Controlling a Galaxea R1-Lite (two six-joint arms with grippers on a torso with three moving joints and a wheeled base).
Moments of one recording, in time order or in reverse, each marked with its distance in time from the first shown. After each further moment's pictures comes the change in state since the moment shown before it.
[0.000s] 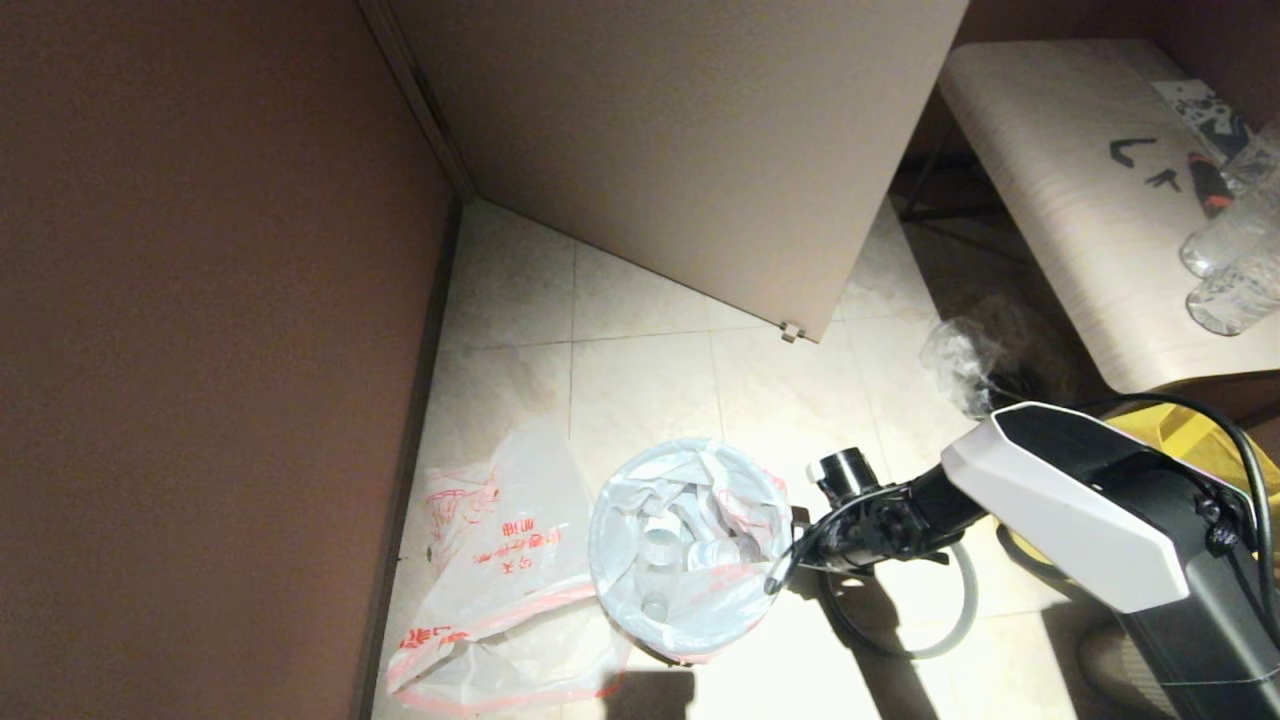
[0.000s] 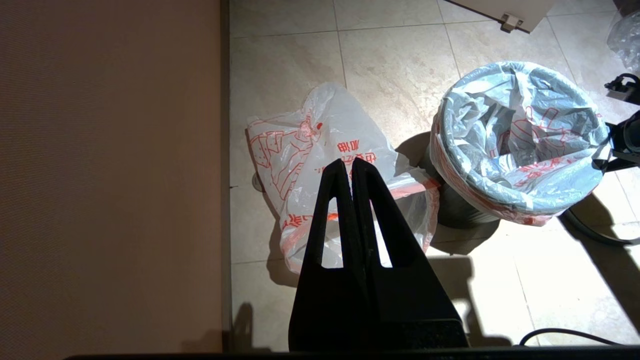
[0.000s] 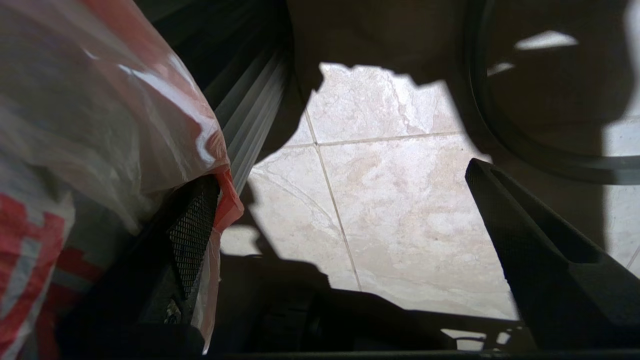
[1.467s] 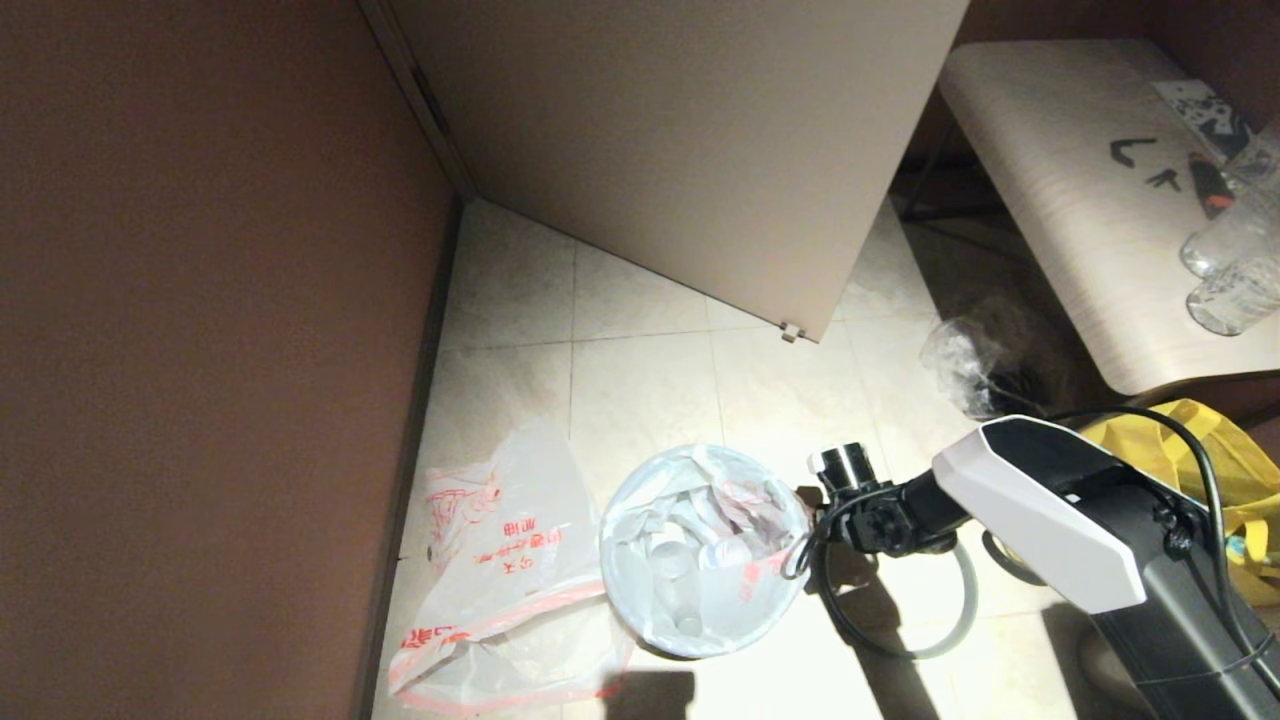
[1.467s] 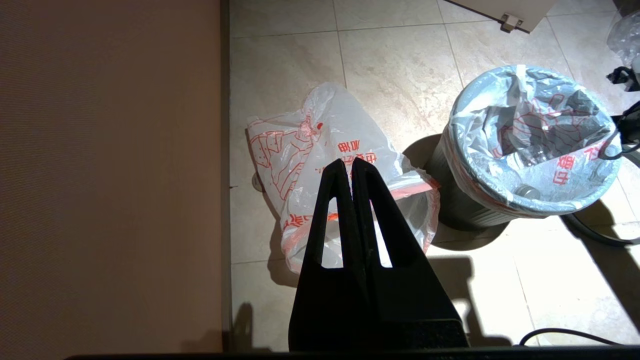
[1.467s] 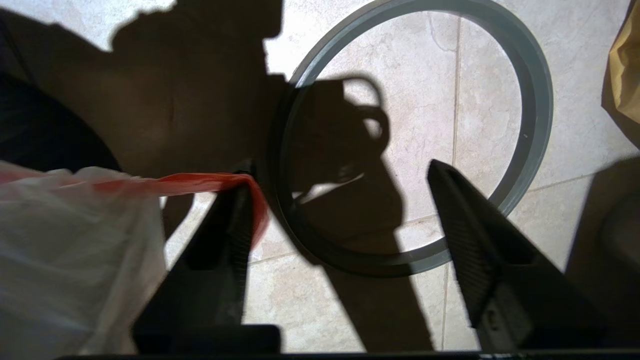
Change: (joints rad) left arm 0.000 0.000 0.000 0.000 0.000 0.000; right arm -0.033 0.091 -0.119 -0.087 -0.492 -0.210
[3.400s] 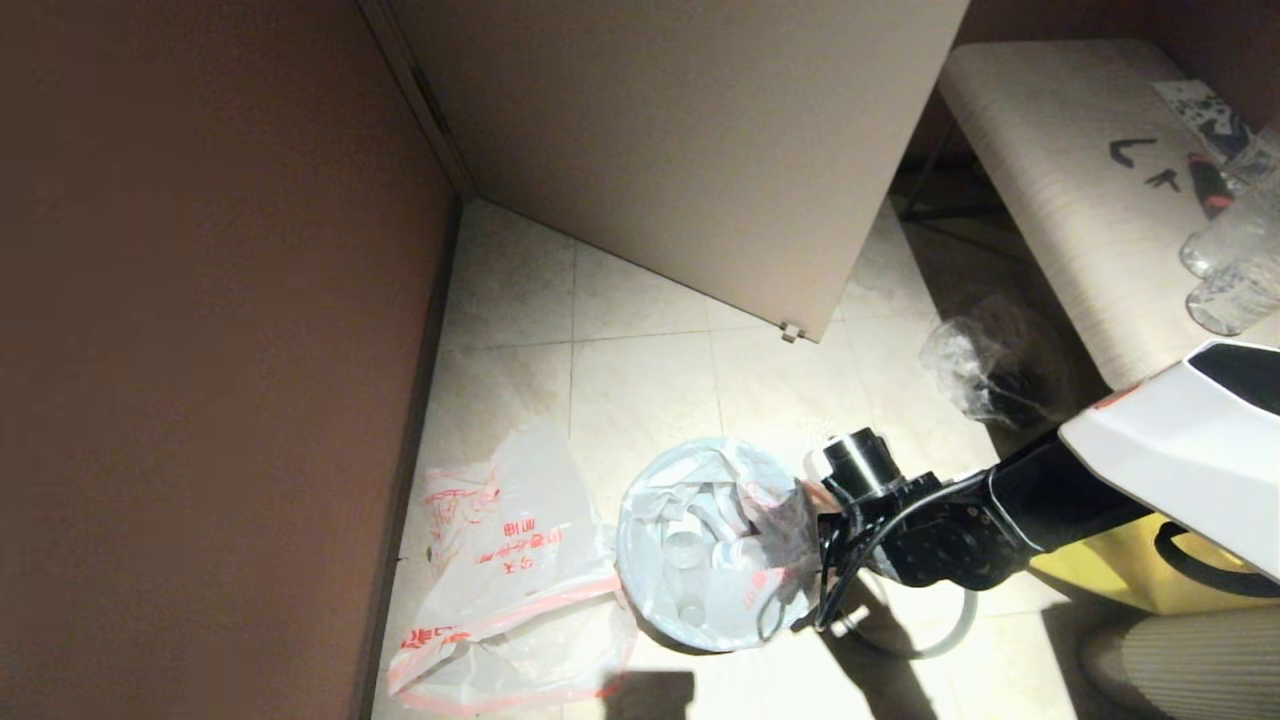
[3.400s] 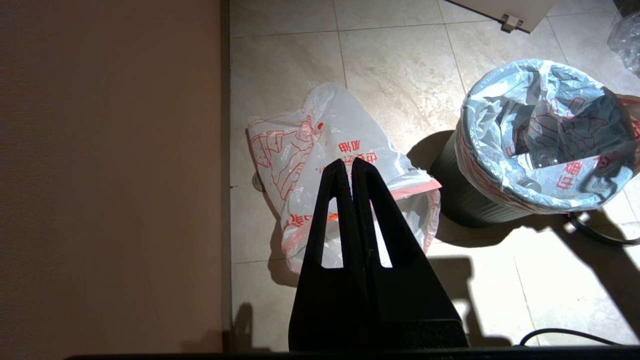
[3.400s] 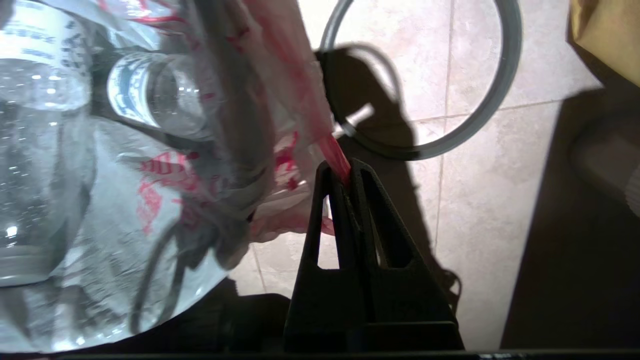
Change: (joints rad) left arm 0.000 0.000 0.000 0.000 0.000 0.000; right arm 0.211 -0.521 0.492 0.102 -0.020 0.173
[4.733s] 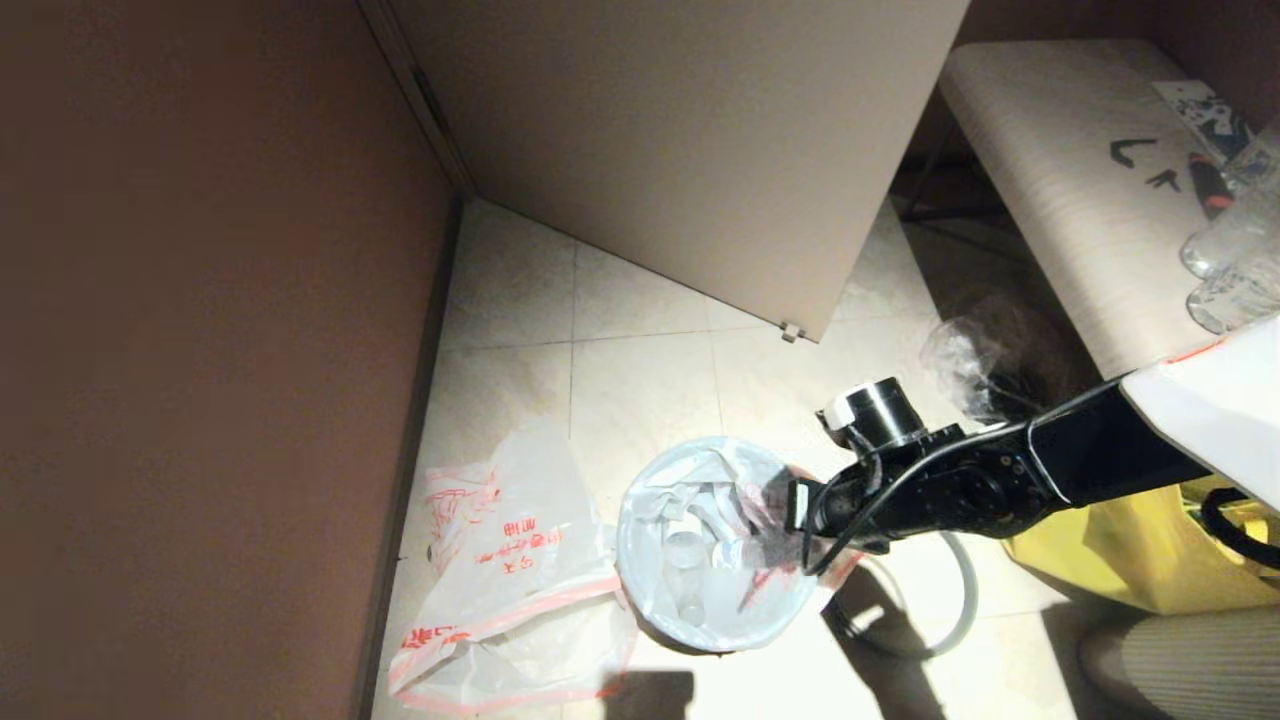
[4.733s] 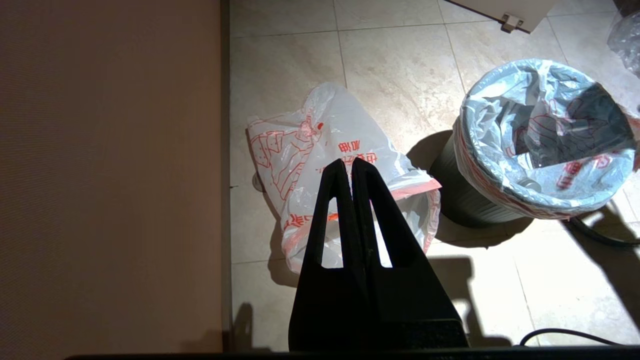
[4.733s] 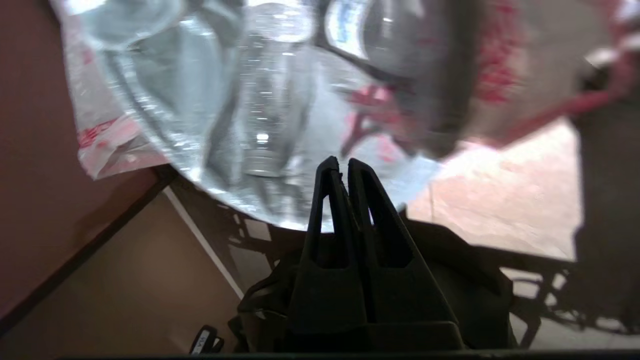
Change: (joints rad) left arm 0.000 0.000 0.000 0.000 0.000 0.000; right arm -0.064 -0.053 -0.090 0.078 0.602 0.152
